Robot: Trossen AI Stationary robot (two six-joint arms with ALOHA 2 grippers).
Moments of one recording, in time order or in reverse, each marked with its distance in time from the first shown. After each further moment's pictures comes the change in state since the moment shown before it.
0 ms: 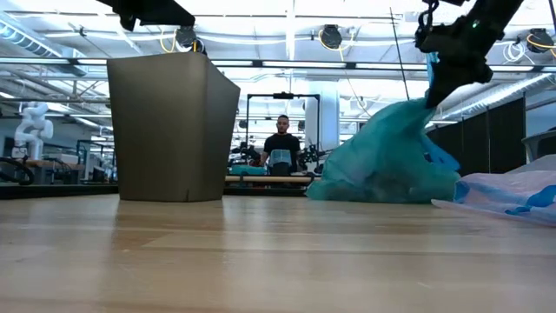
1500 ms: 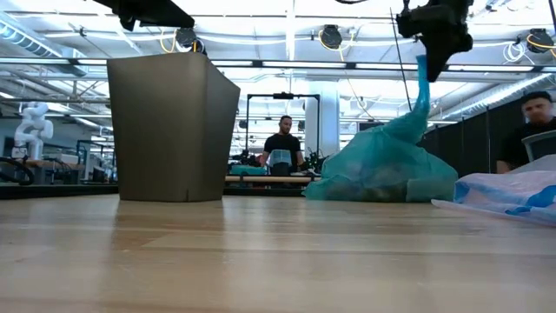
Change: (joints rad) left arm 0.000 0.000 0.000 -0.016 -0.005 0.022; right arm -0.217 0.307 0.521 -0.477 -0.204 -0.216
